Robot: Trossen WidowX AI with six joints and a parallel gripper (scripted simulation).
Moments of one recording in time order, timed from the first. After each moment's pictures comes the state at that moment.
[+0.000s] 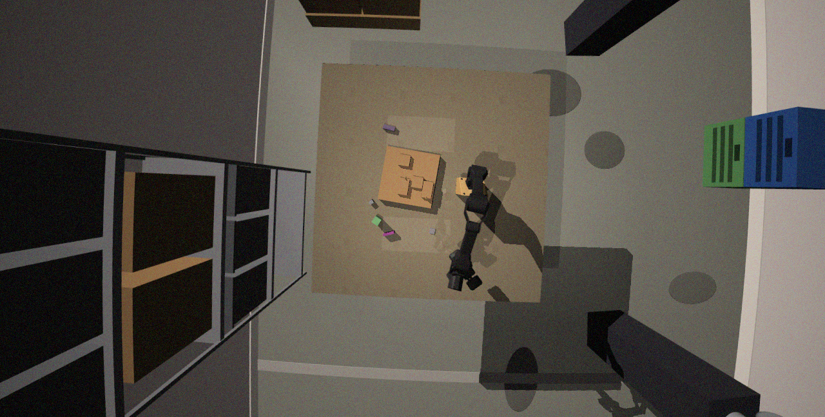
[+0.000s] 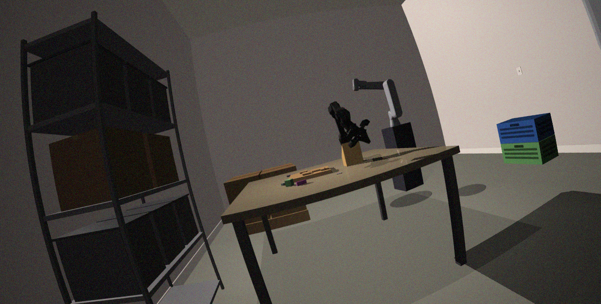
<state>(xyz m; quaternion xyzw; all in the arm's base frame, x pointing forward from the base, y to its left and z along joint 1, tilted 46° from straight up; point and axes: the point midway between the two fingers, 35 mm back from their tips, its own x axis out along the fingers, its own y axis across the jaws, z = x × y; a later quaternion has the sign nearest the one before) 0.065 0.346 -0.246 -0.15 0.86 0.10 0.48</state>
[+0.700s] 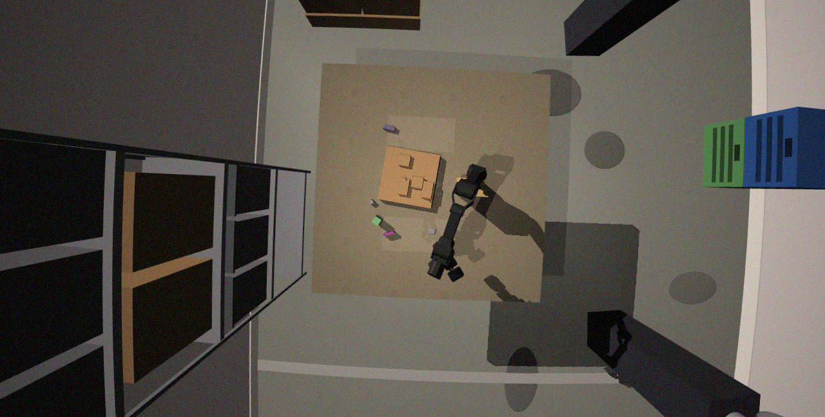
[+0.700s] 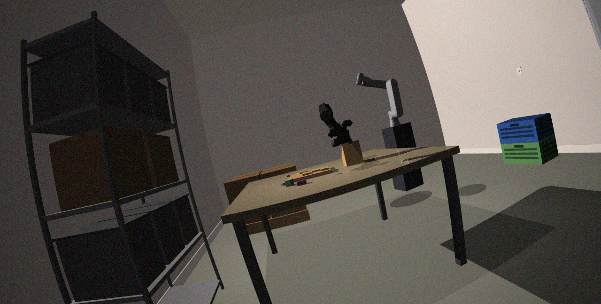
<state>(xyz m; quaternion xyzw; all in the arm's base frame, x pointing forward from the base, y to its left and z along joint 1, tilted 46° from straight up) 0.159 0.317 -0.200 -0.14 0.82 0.08 0.55</state>
